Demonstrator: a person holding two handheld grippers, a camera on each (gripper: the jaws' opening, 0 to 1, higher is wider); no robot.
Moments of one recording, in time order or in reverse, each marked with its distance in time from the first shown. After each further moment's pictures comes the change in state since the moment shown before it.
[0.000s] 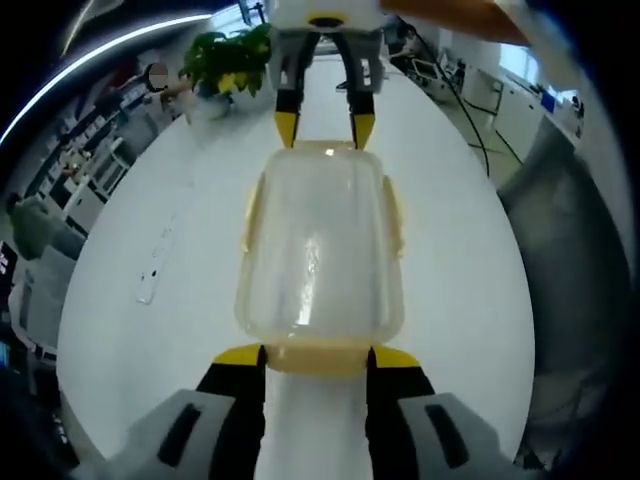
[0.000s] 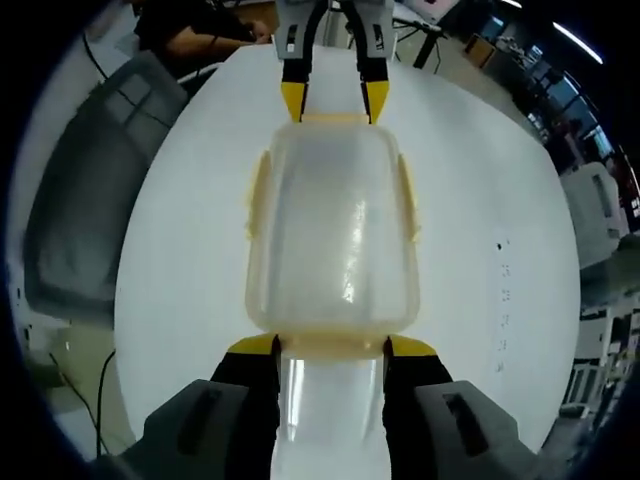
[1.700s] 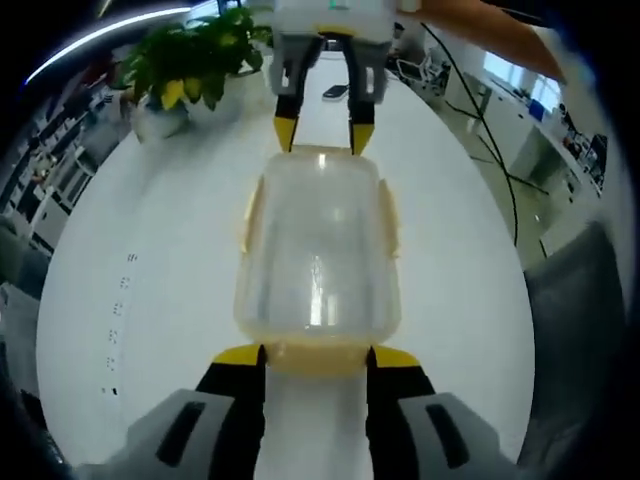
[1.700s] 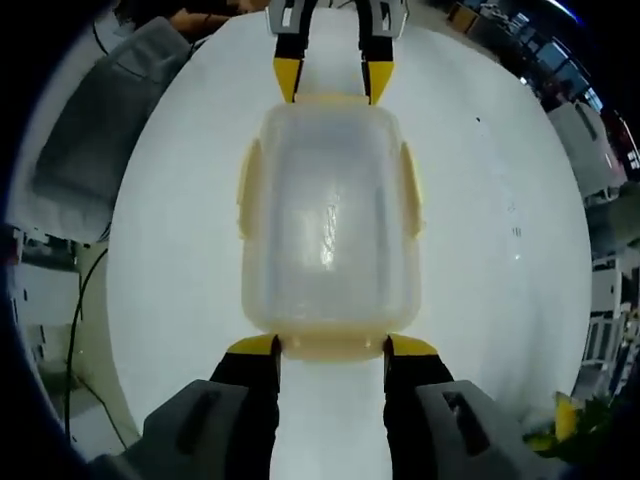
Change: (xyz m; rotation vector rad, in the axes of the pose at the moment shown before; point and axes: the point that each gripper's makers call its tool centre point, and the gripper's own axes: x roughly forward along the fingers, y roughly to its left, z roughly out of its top) left arm 0.117 0.003 0.138 0.004 0.020 -0.139; right arm -0.013 -0.001 -0.182 0.088 0.123 0.016
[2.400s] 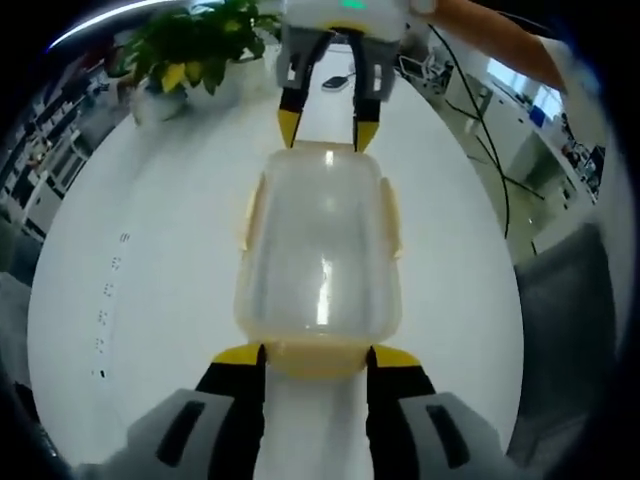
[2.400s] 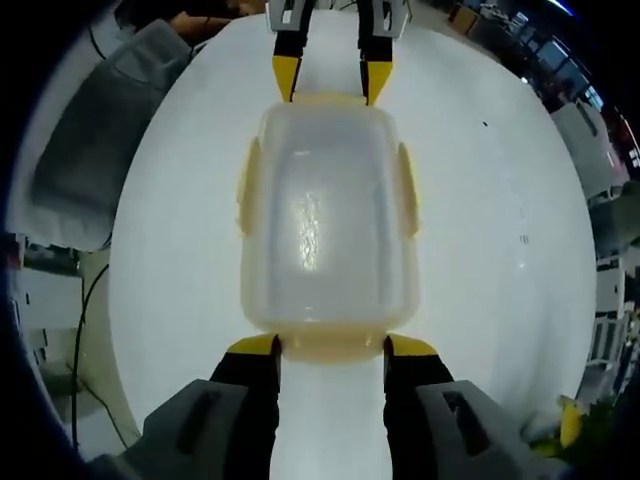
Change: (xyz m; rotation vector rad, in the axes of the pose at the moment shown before) left arm -0.004 -0.014 -0.017 -0.031 0.052 -0.044; right arm 0.005 0.013 0.013 0.024 -0.031 0.032
